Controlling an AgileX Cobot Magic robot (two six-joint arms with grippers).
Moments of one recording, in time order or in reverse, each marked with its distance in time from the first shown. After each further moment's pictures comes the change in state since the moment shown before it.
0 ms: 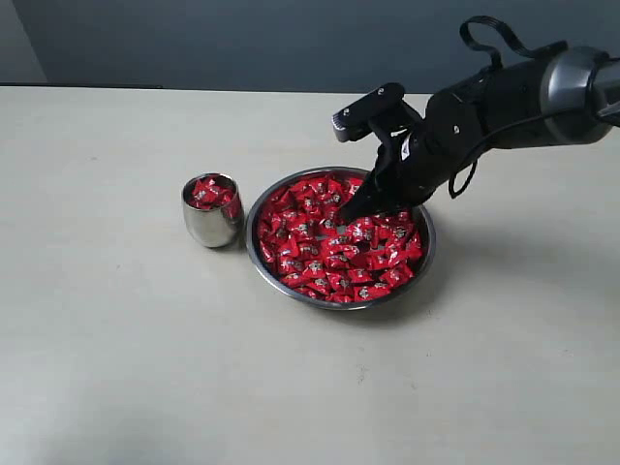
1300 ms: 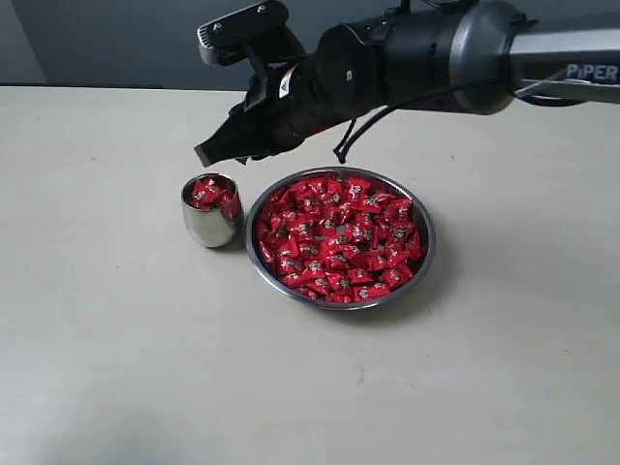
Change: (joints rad) left arm 0.000 0.000 0.000 0.000 0.000 0.000; right arm 0.223 0.039 -0.291 0.245 -0.057 -0.077
